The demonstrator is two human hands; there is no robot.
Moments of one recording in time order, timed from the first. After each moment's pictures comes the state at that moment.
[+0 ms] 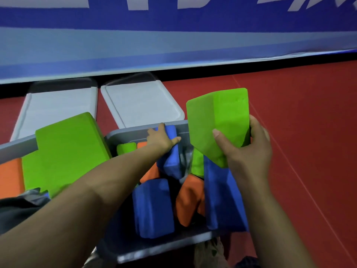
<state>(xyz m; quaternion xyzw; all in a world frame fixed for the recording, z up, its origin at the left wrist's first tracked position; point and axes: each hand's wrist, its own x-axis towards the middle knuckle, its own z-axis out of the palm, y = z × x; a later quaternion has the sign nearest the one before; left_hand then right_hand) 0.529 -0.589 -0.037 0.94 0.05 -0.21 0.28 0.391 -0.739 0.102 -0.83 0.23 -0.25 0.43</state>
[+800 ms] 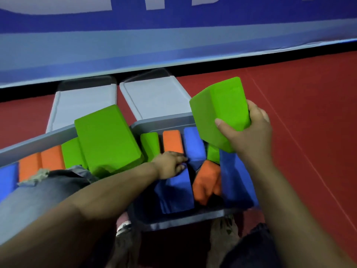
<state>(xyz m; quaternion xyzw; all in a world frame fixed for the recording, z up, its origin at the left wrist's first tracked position) 0.433 -0.511 -0.039 0.91 -0.31 -0.27 0.09 0.384 -0.710 0.117 -0.88 0.17 -0.22 0.38</state>
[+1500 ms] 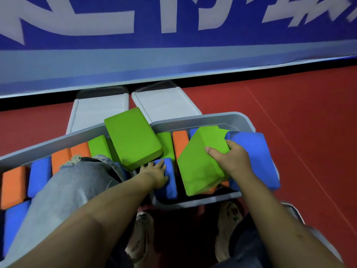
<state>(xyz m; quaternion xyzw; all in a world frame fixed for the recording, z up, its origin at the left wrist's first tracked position) 0.366 -0.421 -0.014 0.92 -0.17 -0.36 -0.07 0.314 -0.650 0.099 -0.89 0.24 -0.01 0.39</state>
